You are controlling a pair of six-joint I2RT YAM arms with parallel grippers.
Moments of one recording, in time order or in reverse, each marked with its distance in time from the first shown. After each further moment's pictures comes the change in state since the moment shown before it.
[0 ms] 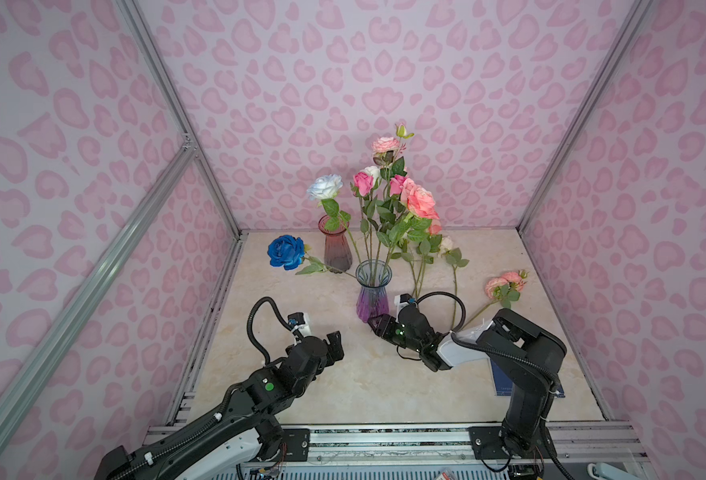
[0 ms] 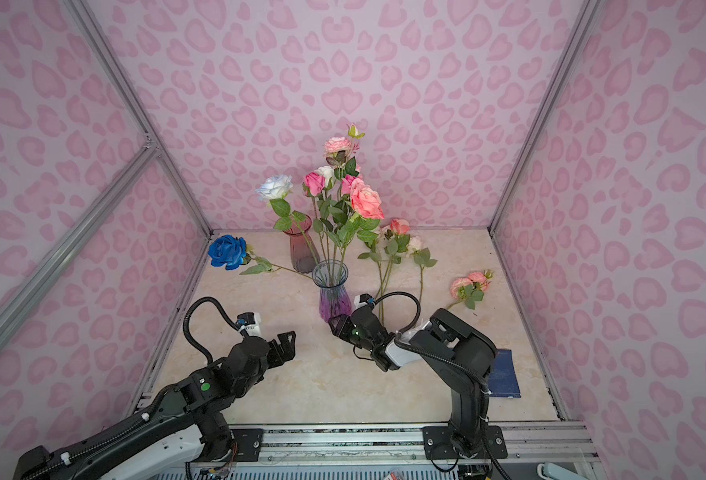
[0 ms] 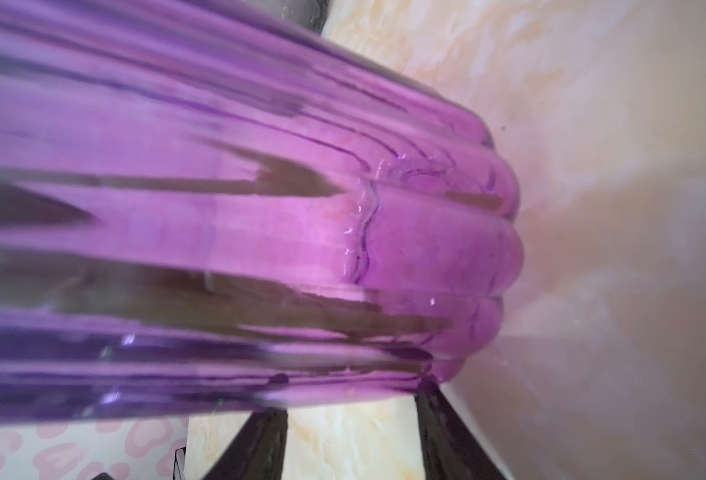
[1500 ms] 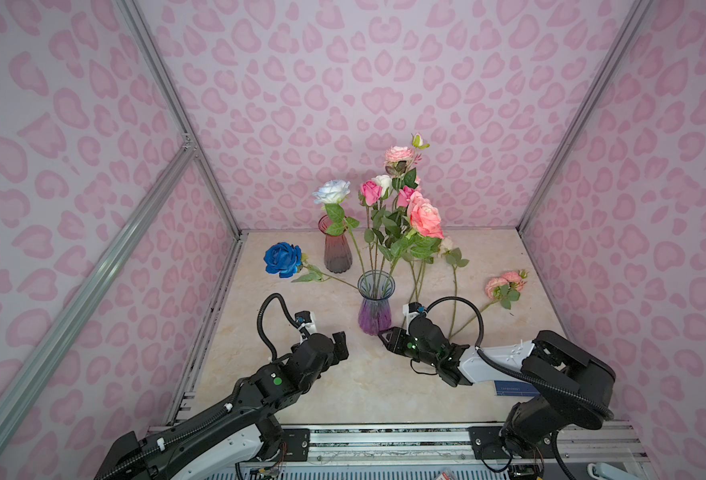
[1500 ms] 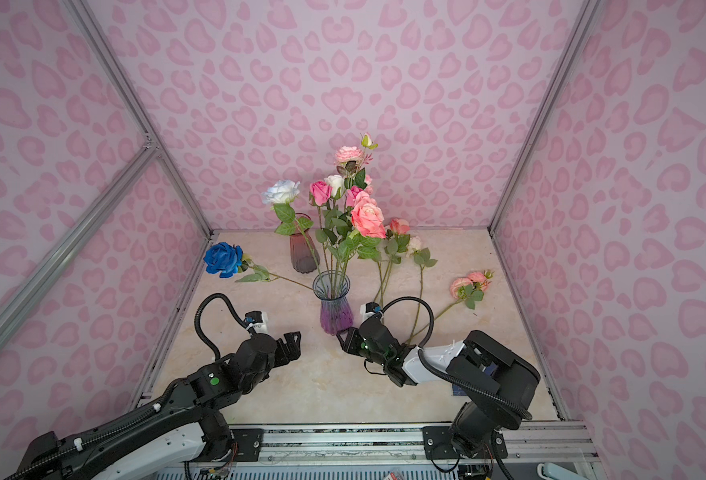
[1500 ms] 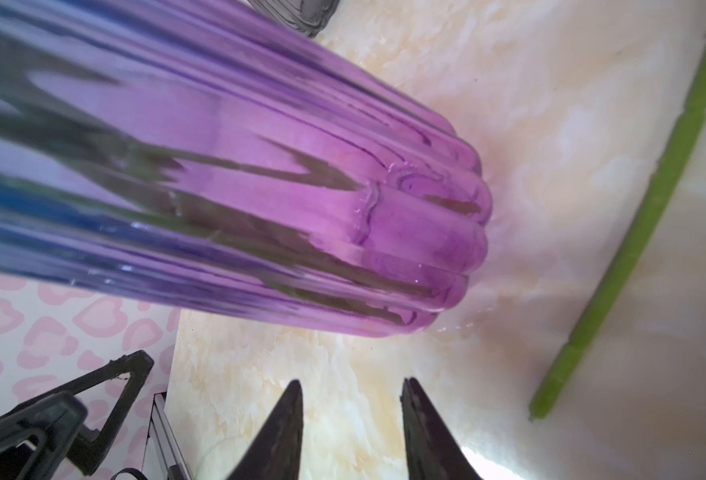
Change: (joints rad) left arm -0.006 0.082 0.012 0.040 0.021 -0.001; right arm 0.067 -0.274 -0.164 -0.139 0.037 -0.077
